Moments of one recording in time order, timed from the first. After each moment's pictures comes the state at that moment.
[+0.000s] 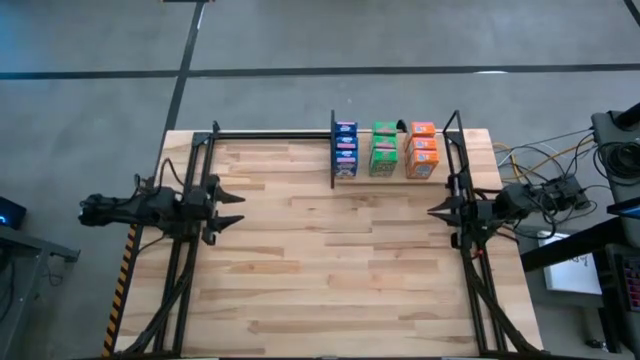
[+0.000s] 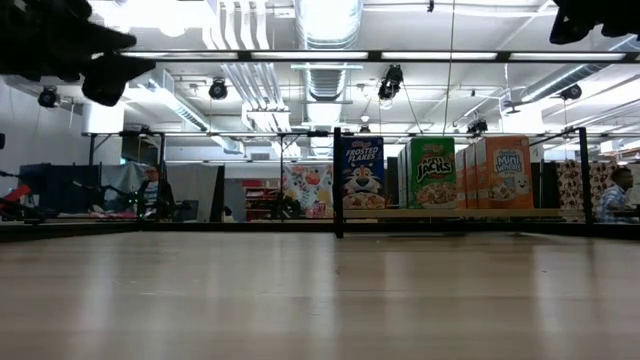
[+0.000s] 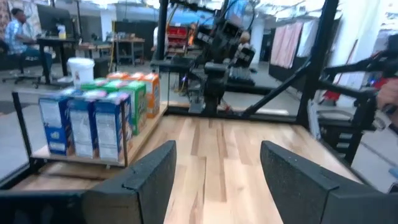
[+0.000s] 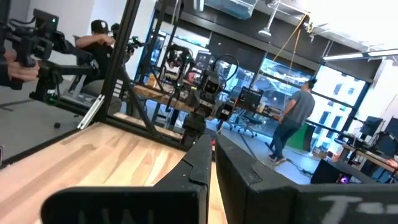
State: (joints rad) left arm -0.12 0.02 0.19 -0.15 -0.18 -0.07; right arm 0.32 0.00 0.27 -0.10 0.21 -0.39
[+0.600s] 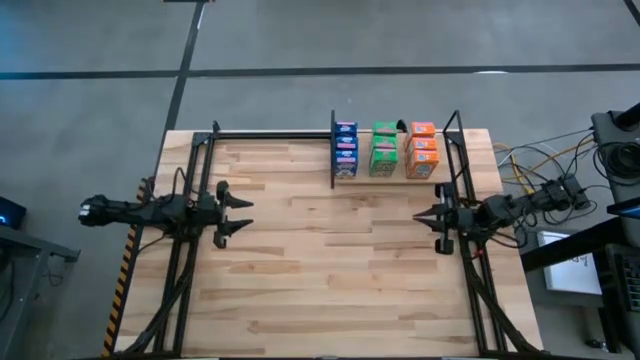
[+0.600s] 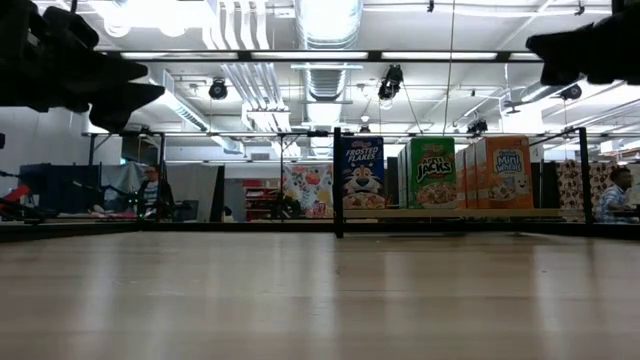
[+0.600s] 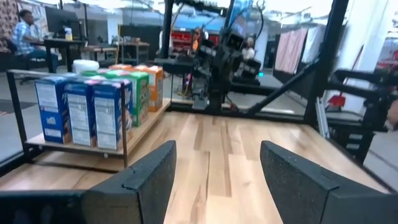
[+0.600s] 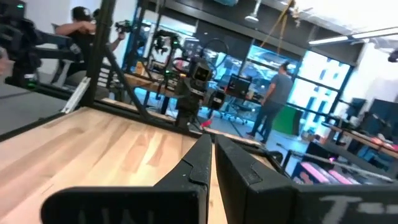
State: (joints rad) left arm -0.12 0.01 0.01 0.05 -0.20 -0.08; right arm 0.32 0.00 0.05 0.10 0.28 -0.36
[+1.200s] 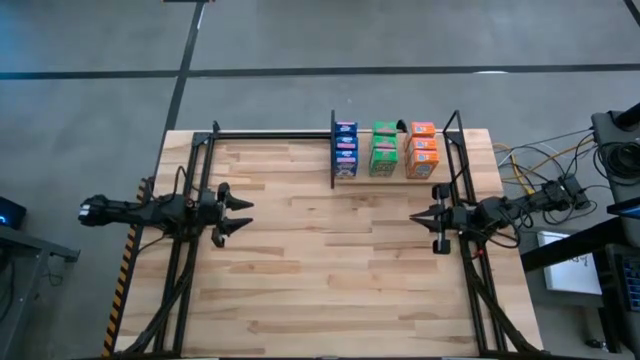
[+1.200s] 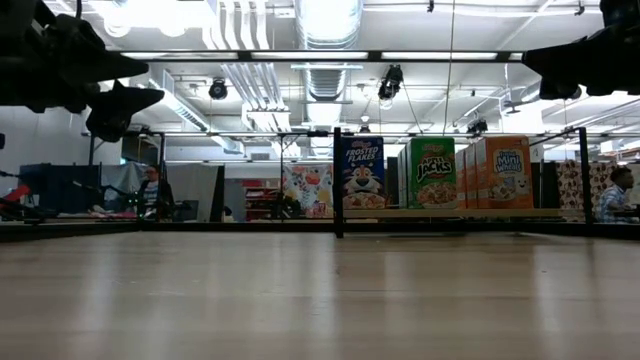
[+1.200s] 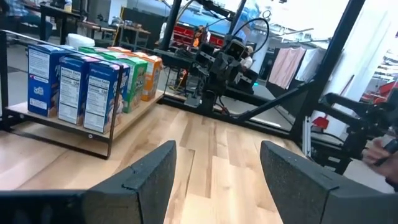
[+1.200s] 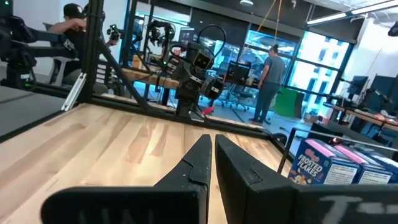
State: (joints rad) left arm -0.12 0.02 0.02 0.05 -0.20 -0.27; right arm 0.32 0.01 0.01 0.11 0.32 -0.28
